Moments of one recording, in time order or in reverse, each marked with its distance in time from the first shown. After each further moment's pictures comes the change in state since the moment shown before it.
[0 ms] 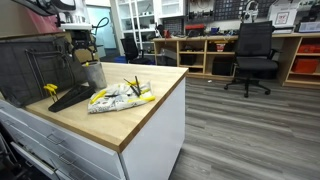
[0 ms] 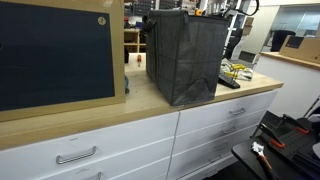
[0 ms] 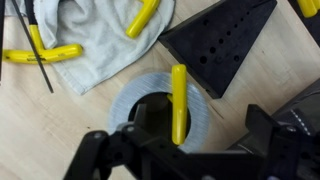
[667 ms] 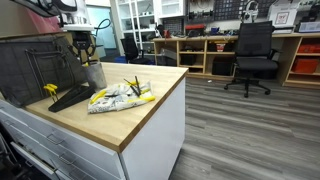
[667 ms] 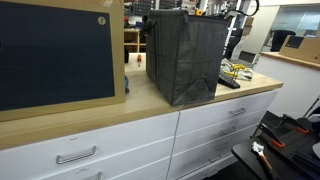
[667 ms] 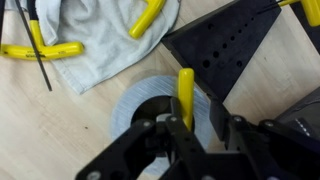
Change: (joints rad) arm -0.008 0.008 -0.002 0.000 0.000 0.002 -0.053
